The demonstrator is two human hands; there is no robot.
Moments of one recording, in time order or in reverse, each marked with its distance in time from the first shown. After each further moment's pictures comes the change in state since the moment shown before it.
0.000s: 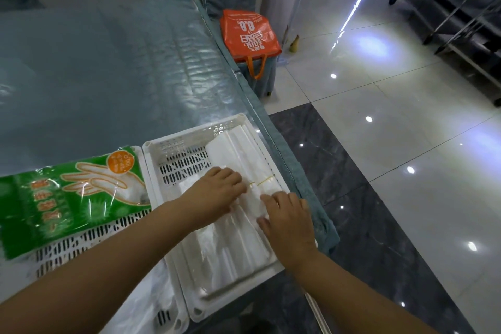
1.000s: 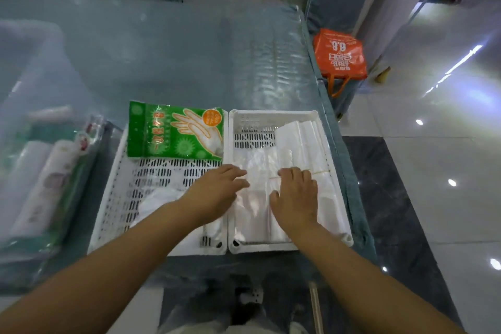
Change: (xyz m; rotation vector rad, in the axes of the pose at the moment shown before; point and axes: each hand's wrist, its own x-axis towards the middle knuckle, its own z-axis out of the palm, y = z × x) left_hand -0.135 0.055 -0.005 -0.097 0.140 -0.522; right_hand 0.007 -0.063 -0.001 0.166 -0.104 -0.115
